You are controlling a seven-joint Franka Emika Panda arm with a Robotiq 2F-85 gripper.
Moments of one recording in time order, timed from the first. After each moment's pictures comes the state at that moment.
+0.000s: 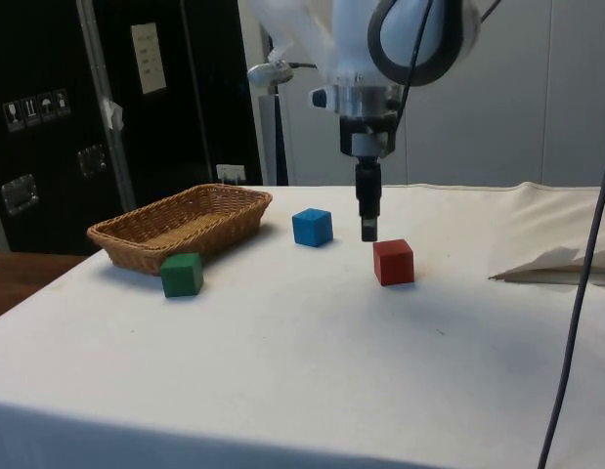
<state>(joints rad) 0.76 0.03 -0.80 -2.71 0.09 2.78 -0.38</state>
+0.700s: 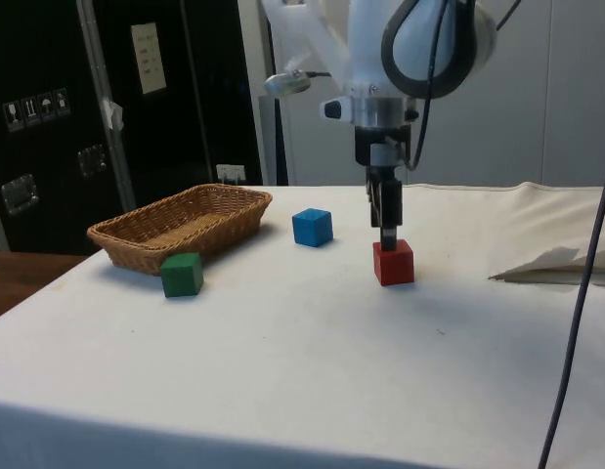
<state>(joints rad) 0.76 0.04 -0.80 -2.77 0.14 2.85 -0.55</state>
